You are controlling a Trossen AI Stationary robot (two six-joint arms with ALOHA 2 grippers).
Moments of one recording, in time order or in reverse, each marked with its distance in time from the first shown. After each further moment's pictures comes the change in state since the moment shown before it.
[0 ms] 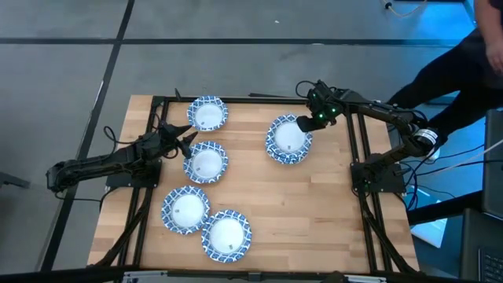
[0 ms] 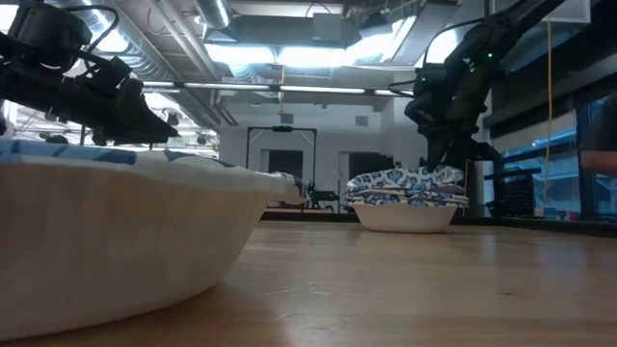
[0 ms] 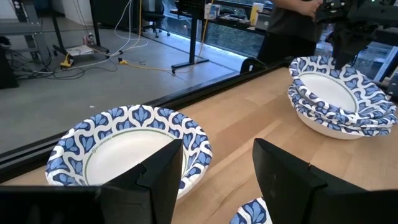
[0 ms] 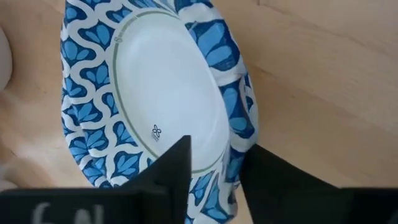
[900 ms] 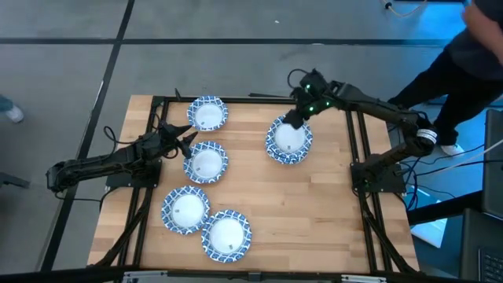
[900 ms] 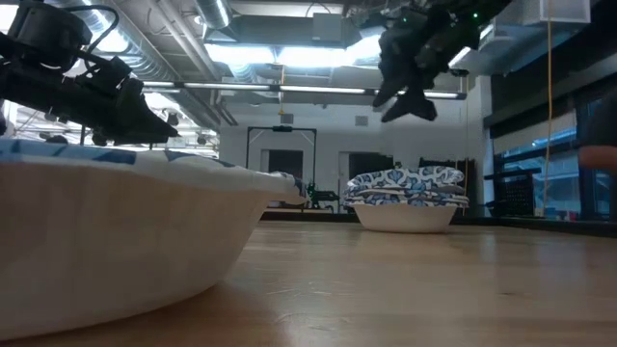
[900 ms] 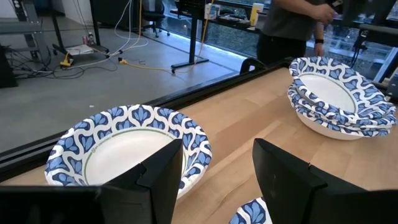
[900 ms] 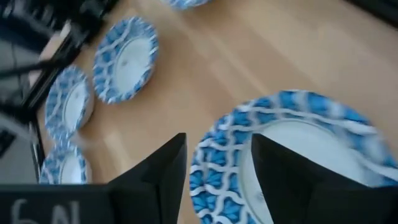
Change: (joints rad) left arm 0.000 0.000 0.000 0.000 0.000 -0.005; right arm 0.174 -0.001 0.244 0.107 -0.080 -0.142
